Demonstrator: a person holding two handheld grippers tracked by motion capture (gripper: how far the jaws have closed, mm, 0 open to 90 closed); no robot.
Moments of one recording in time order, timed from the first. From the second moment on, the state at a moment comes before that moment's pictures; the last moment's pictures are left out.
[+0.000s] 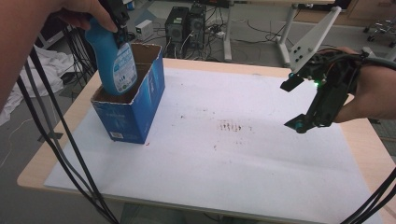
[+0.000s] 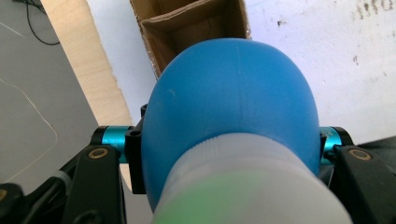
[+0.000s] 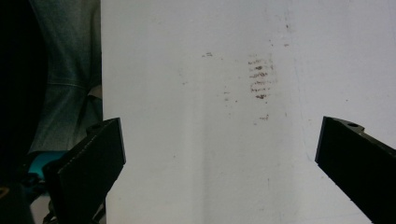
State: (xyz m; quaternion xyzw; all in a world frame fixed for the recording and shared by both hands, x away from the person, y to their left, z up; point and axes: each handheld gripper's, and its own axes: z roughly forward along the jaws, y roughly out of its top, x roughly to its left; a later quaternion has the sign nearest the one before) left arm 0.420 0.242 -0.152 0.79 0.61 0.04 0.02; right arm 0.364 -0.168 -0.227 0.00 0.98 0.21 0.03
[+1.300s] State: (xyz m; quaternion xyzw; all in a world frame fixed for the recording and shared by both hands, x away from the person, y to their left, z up) left arm 0.428 0.238 -0.270 0.89 0.45 0.01 -0.02; right arm 0.358 -0.182 -0.226 0.01 0.98 0.20 0.04
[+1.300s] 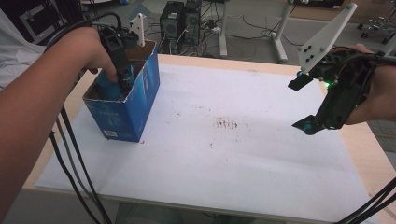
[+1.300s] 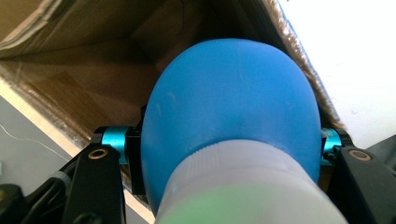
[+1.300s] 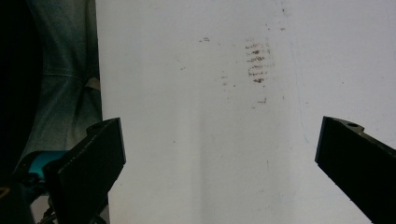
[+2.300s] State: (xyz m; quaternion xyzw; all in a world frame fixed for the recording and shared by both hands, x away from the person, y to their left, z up) left arm 0.426 0.245 -0.295 0.94 0.34 0.00 -0.01; right arm 0.357 -0.183 -0.225 0.02 0.98 0.19 0.04
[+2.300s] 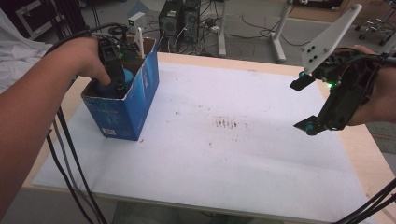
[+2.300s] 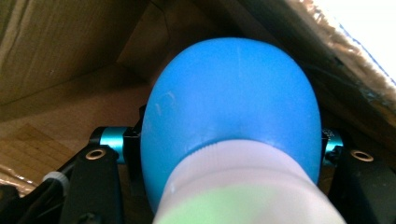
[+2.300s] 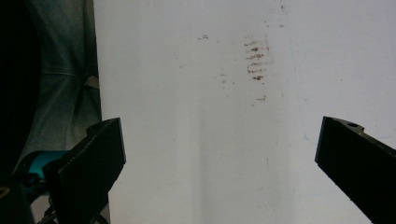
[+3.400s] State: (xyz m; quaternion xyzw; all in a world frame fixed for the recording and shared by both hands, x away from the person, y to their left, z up) left arm 0.419 0.240 -0.229 0.94 0.35 0.03 0.00; right arm 0.356 -0.183 -0.225 0.01 0.98 0.19 0.05
